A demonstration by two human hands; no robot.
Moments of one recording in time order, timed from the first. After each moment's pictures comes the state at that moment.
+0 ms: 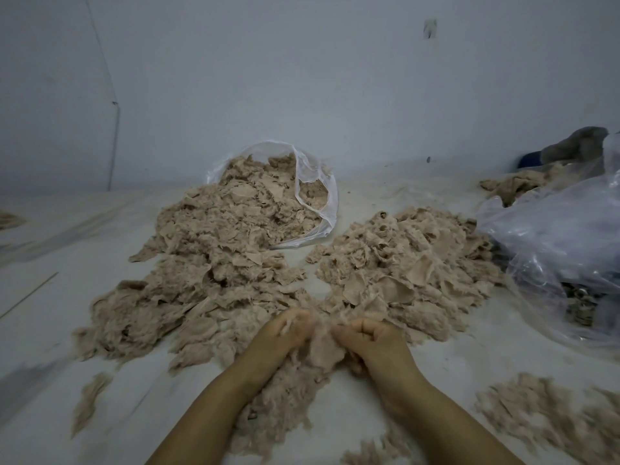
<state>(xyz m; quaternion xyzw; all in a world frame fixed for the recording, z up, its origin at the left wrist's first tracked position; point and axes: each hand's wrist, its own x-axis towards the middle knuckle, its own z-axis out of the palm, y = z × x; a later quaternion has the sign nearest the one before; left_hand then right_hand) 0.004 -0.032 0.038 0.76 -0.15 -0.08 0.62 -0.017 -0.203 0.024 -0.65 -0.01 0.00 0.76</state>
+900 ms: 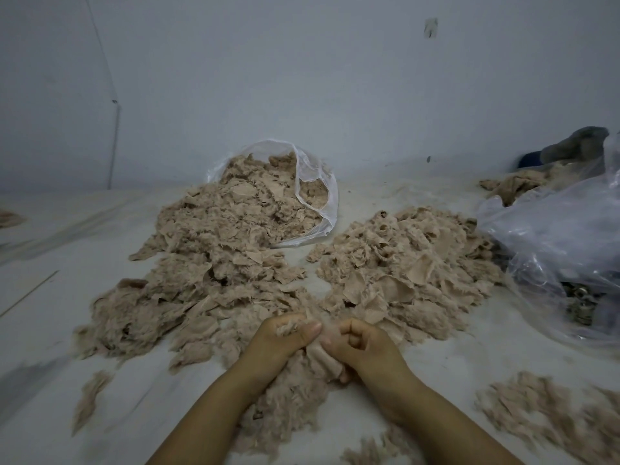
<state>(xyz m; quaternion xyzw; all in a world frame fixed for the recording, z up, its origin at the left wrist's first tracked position) 0.003 -0.035 0.034 0.69 -0.17 -0.07 0.70 -0.022 -0.199 0.024 -0.67 -0.06 0.05 0.74</state>
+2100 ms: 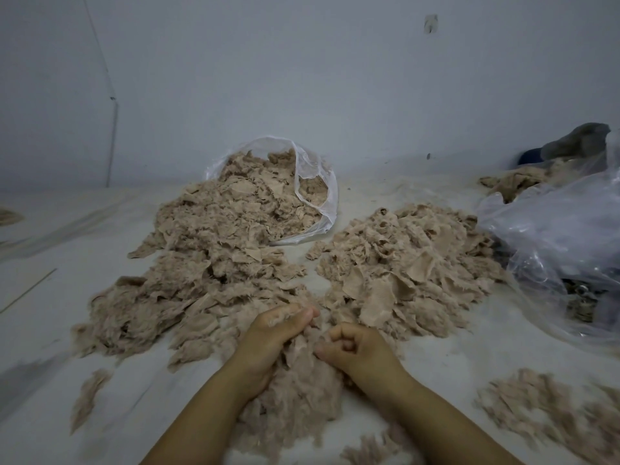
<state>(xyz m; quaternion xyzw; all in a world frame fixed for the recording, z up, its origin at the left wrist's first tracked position) 0.009 -0.035 0.033 0.61 -0.08 -0.09 0.78 -0.022 -0.194 0.022 -0.72 -0.08 0.07 0.68</state>
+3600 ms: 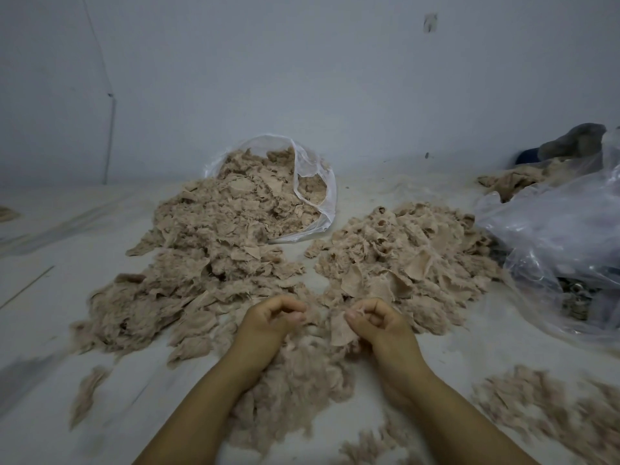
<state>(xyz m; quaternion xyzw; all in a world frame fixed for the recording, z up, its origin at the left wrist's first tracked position) 0.013 -0.028 0.033 0.76 -0.12 0.06 0.63 -0.017 -0.207 0.029 -0.59 -0.01 -0.05 0.80</state>
